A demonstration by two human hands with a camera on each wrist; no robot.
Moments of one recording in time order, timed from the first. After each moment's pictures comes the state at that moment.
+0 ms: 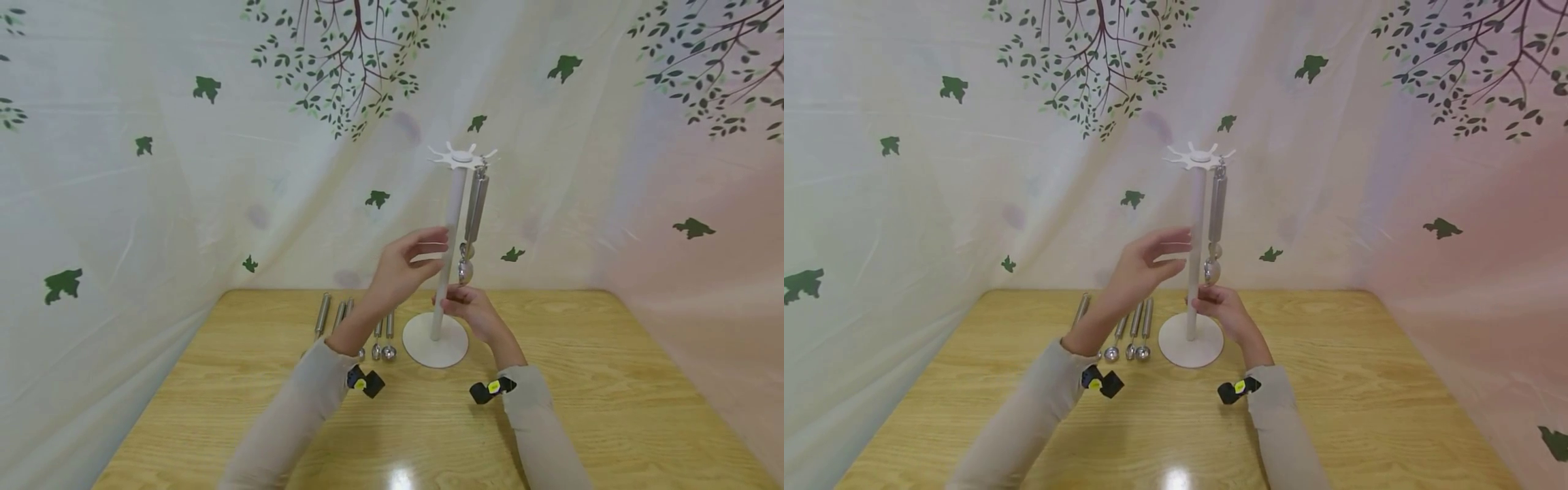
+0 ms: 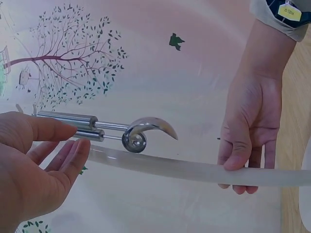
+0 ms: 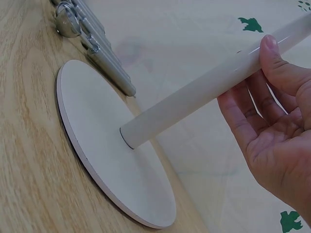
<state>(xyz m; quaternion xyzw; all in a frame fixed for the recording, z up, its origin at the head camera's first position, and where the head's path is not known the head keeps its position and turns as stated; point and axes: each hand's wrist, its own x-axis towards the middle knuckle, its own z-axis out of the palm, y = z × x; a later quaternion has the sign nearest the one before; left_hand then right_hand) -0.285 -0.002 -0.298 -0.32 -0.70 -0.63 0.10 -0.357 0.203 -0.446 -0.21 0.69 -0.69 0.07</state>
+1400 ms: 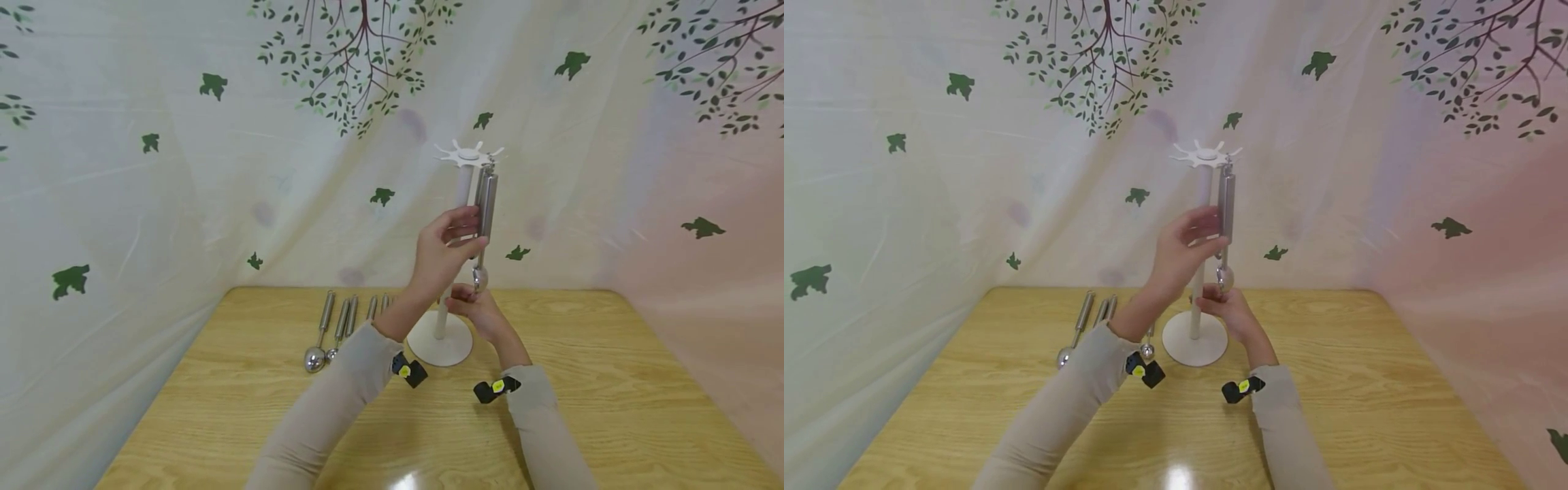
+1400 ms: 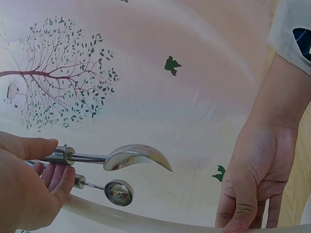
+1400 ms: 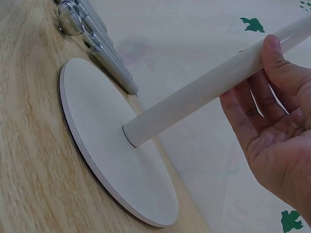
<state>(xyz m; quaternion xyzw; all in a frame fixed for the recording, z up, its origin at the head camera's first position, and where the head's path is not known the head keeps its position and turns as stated) -0.291 0.054 -0.281 -0.26 -0.65 -0.70 0.14 -0.358 0.203 -0.445 -0.21 0.67 -0.71 0.08</state>
